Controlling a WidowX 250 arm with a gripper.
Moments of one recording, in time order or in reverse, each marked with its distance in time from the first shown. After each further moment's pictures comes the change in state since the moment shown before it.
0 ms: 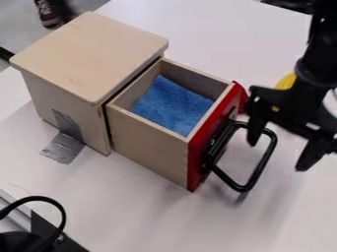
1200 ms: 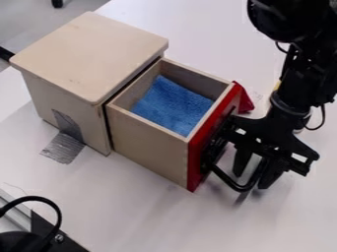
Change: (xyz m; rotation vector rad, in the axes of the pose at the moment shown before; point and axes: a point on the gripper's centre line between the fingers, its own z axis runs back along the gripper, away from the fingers) arm -0.011 0.015 -0.044 0.060 0.195 0.109
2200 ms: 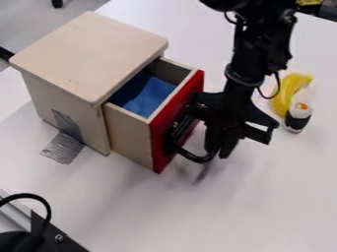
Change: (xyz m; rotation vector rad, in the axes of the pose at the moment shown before) arm 0.000 0.061 0.010 -0.023 -0.010 0.147
